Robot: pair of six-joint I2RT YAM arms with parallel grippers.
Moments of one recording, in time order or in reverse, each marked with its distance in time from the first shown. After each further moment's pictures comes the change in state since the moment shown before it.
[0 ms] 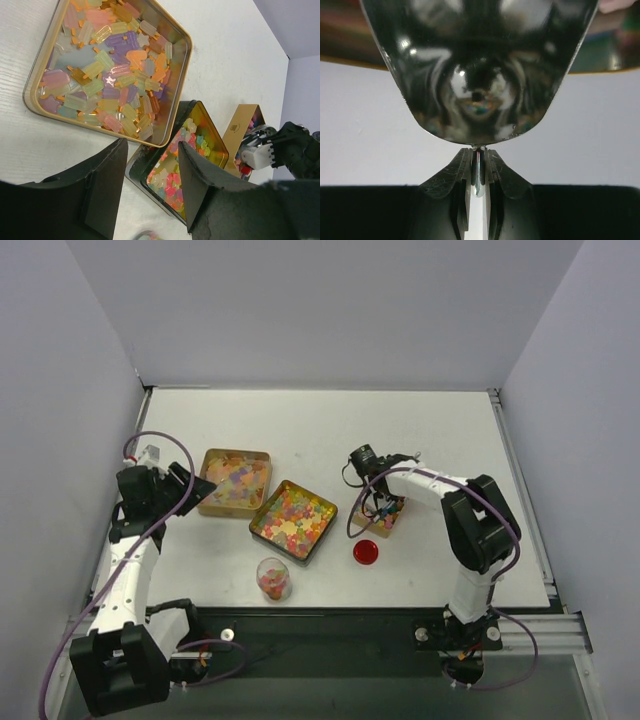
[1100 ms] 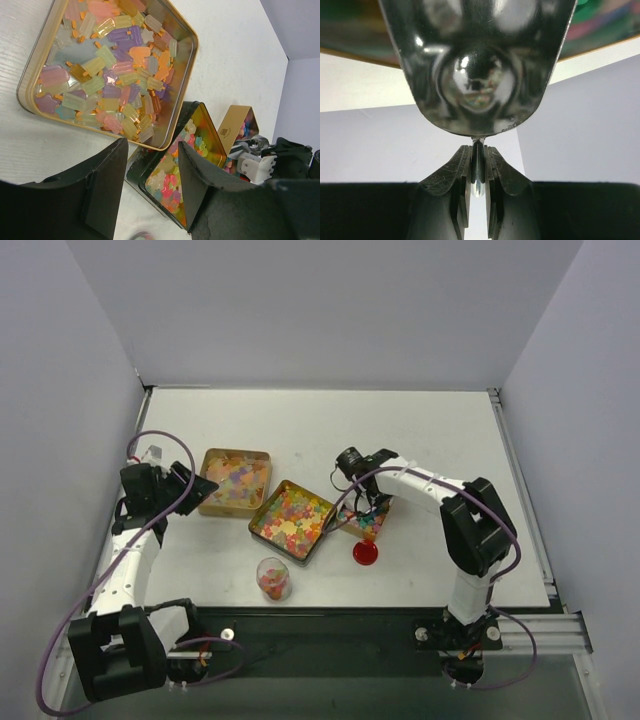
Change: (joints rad) left arm -0.002 0.079 0.000 0.034 0.012 -0.034; right arm 0.095 -0.006 0.095 -0.268 -0.139 0.452
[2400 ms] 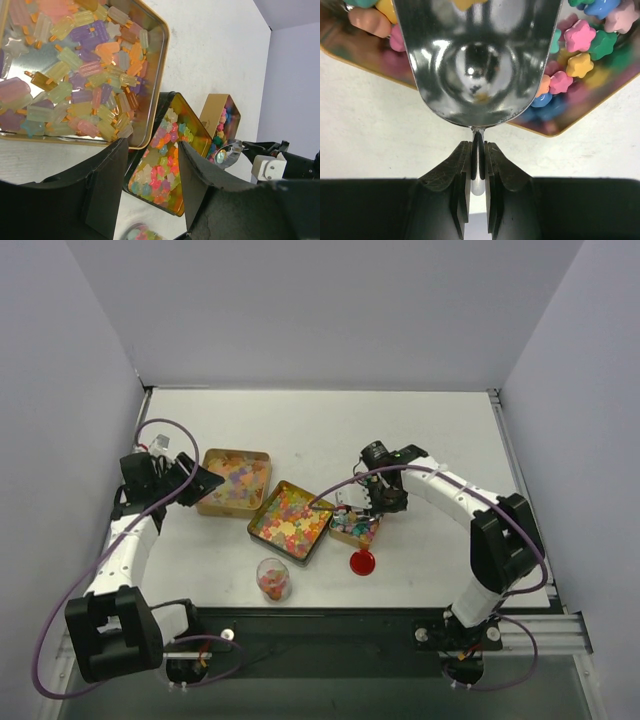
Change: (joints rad) left arm -0.005 0.100 0.079 0.001 0.129 0.040; right arm -0.085 -0.161 -0.057 -0.102 -0.654 0.307
